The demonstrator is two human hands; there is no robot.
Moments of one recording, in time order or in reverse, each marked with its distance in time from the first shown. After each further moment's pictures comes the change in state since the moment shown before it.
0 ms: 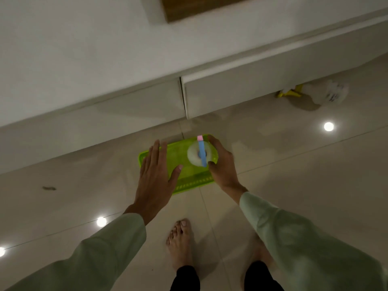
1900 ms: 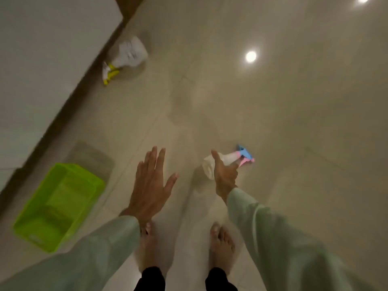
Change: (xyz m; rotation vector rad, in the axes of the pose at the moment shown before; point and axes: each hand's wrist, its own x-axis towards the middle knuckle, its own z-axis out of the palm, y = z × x) left_hand -0.113 0.256 0.234 0.364 -0.376 0.572; right_hand -0.252 0.225 -0.233 0.869 0.824 1.226
